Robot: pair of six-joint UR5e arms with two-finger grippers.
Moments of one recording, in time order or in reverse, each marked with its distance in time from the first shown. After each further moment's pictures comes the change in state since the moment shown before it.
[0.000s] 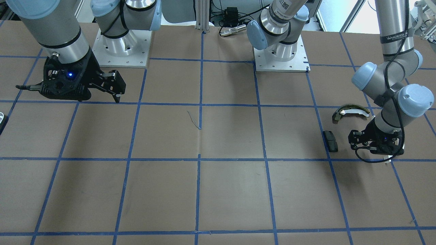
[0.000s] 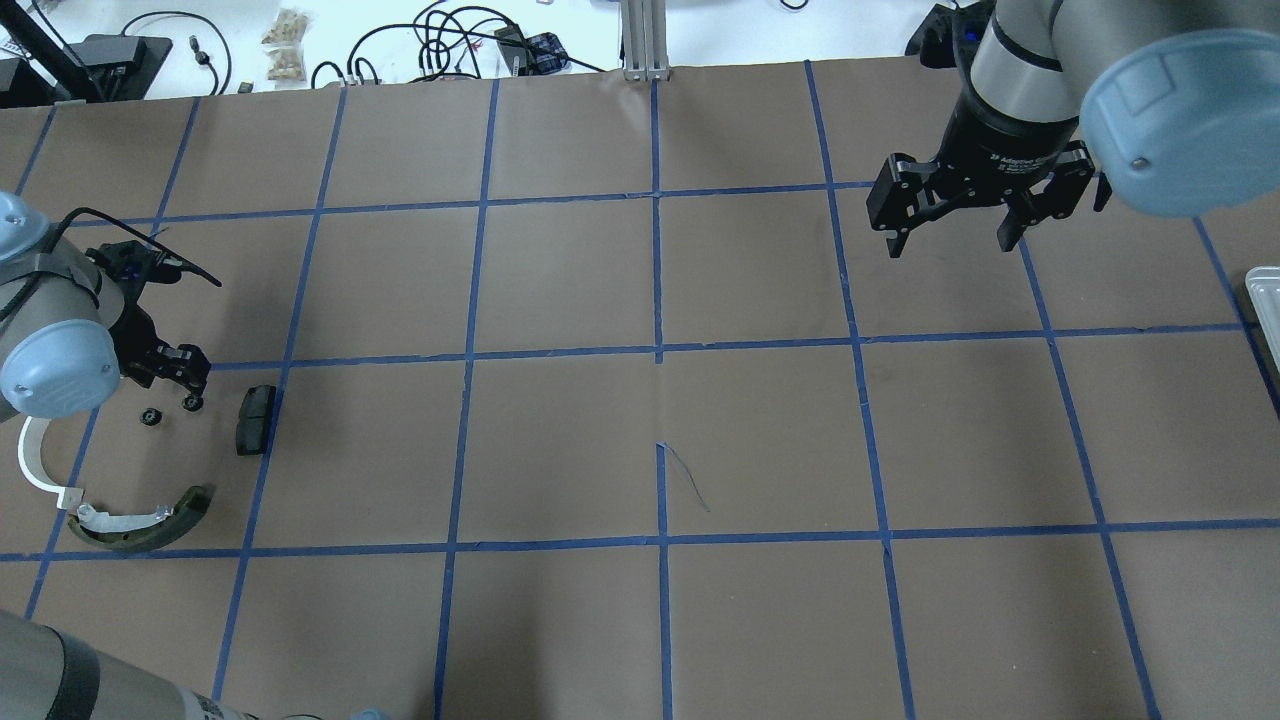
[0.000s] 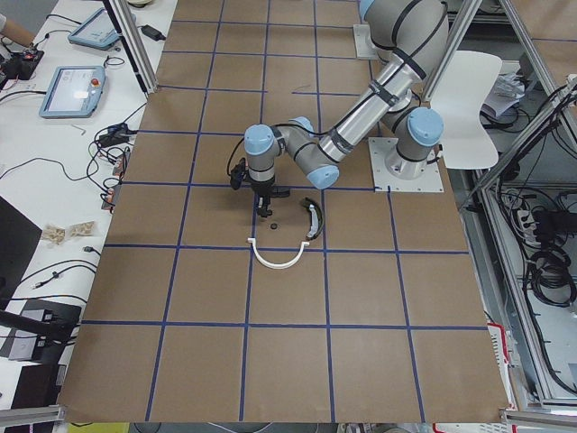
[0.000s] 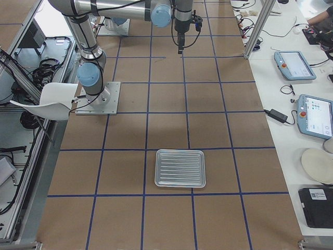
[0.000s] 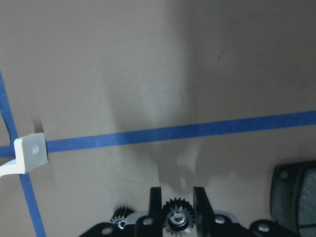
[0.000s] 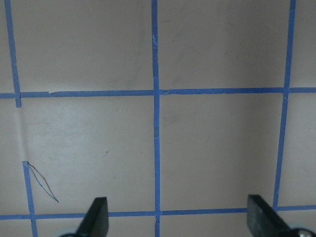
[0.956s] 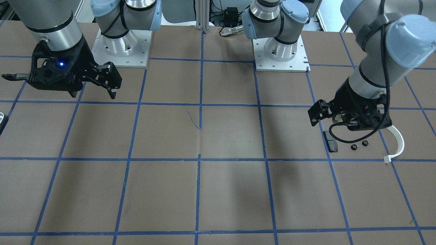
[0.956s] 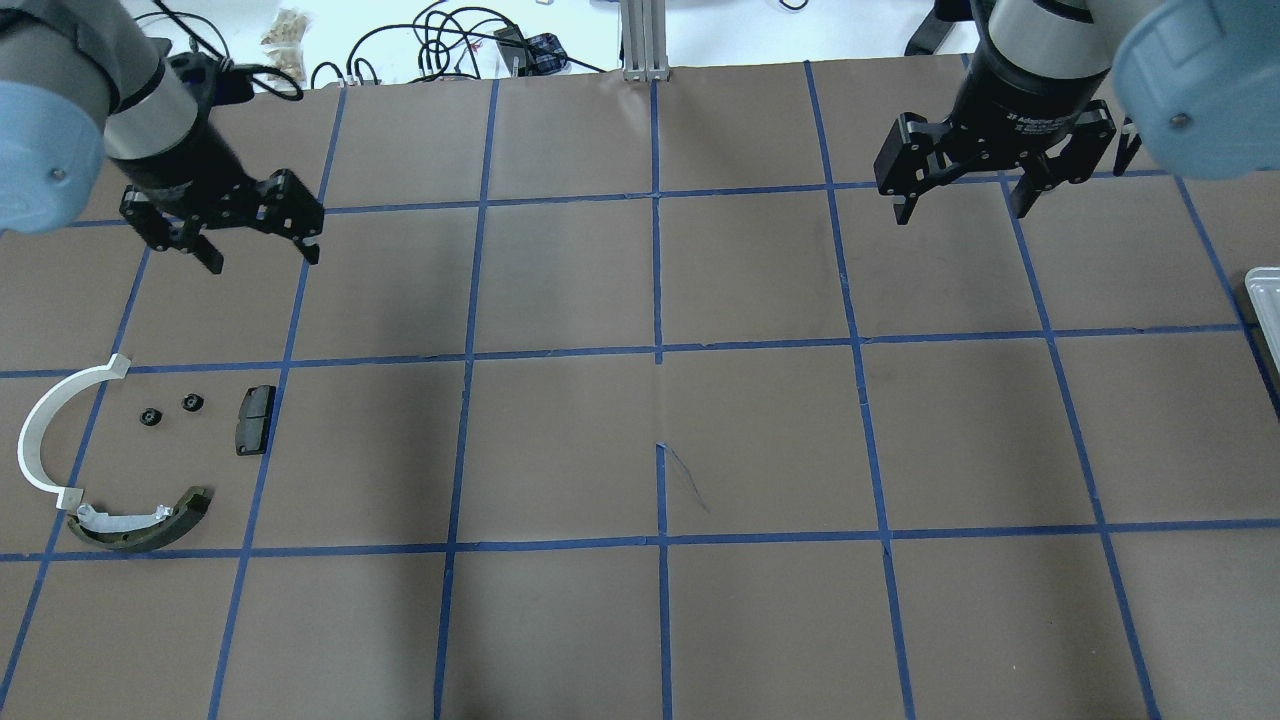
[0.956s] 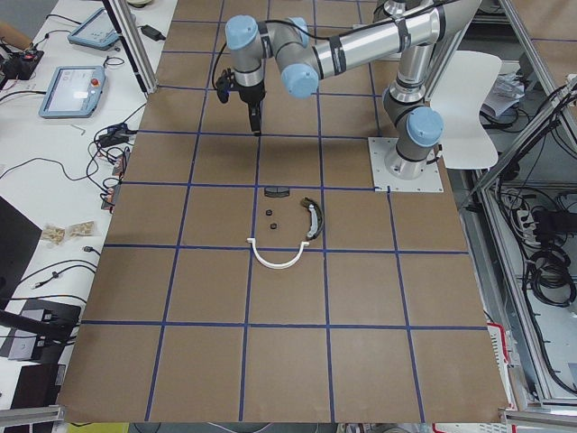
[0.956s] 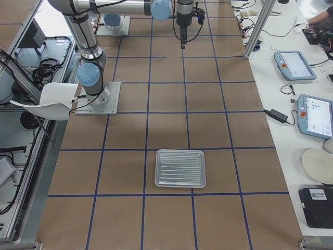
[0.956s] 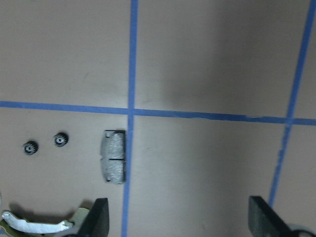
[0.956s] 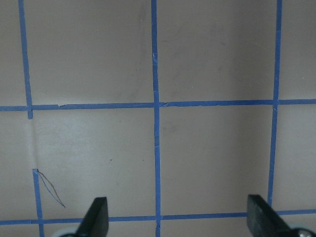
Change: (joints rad) left arm -0.421 0.232 0.373 -0.694 -0.120 -0.649; right arm 0.003 -0.005 -0.061 0.045 0.003 0.004
